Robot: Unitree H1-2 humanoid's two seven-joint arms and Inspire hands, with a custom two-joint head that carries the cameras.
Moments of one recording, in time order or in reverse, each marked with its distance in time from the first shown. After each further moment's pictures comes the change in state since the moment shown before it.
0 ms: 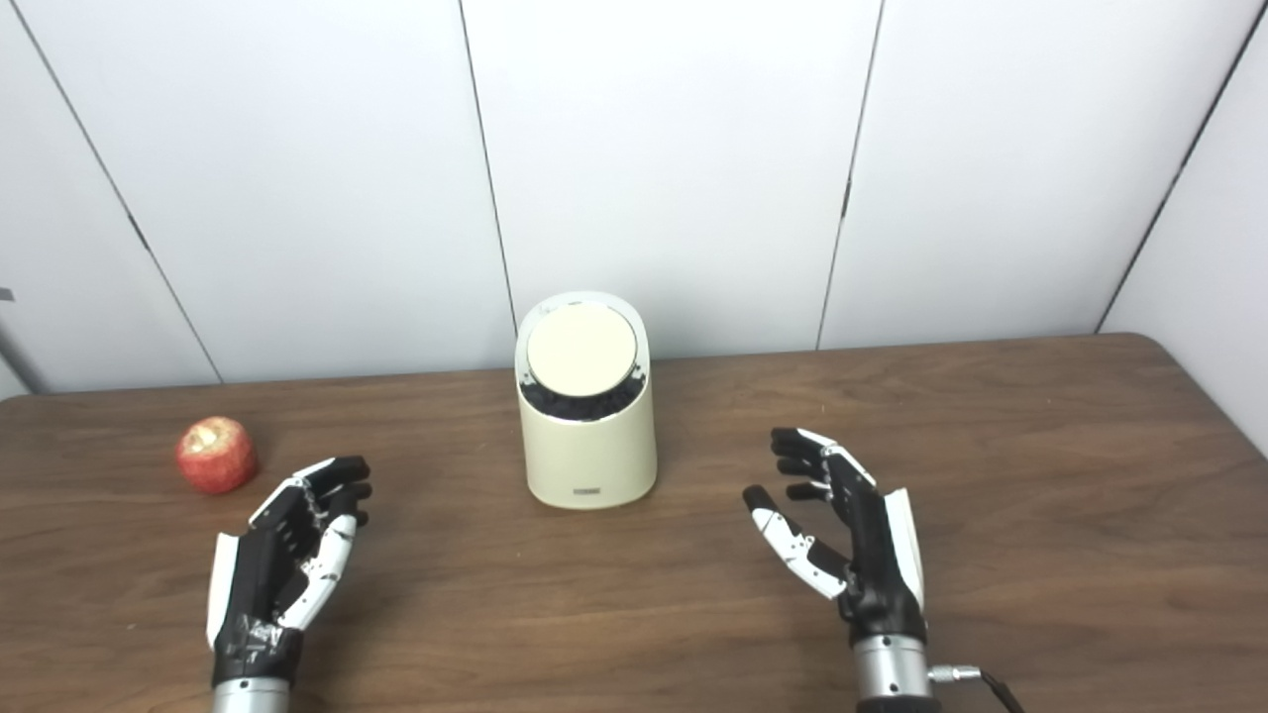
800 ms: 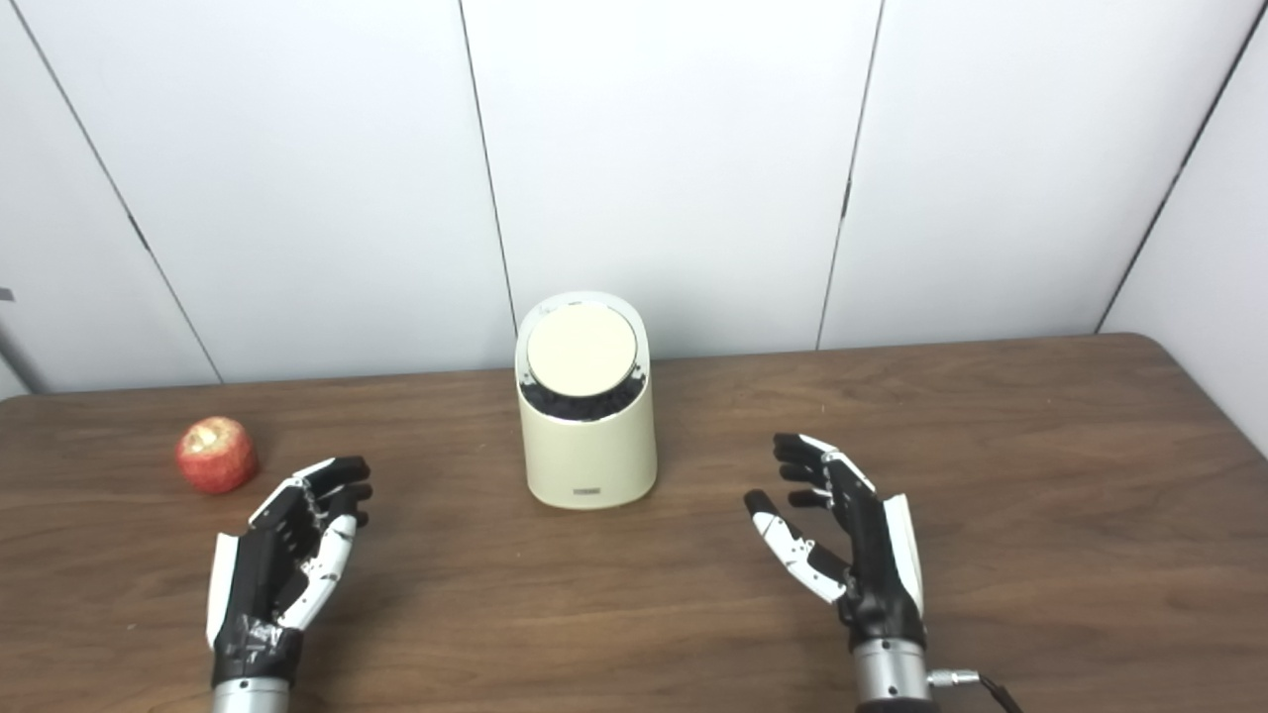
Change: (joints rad) left arm 0.000 0.000 0.001 0.000 -0.002 -0.003 -0.001; right arm 0.013 0.004 -0.002 0.056 0.008 0.024 -0.003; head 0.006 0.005
